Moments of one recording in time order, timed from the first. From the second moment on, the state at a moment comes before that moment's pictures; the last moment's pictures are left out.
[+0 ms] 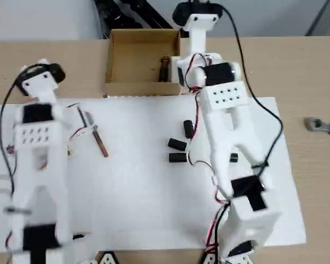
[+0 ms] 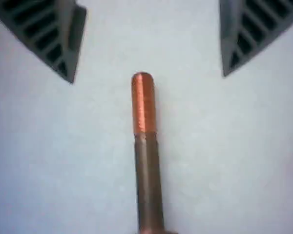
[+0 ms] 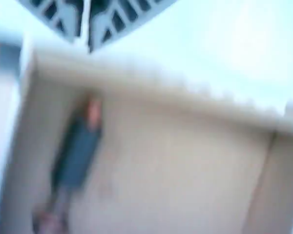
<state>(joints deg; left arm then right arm) -9.8 -9.4 12.9 84.5 23.6 -16.7 12.8 -25.7 67.6 -10.1</state>
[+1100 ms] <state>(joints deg) -5.5 36.1 -18.2 87.1 38.5 -7.7 -41.9 24.4 81.8 -3.6</state>
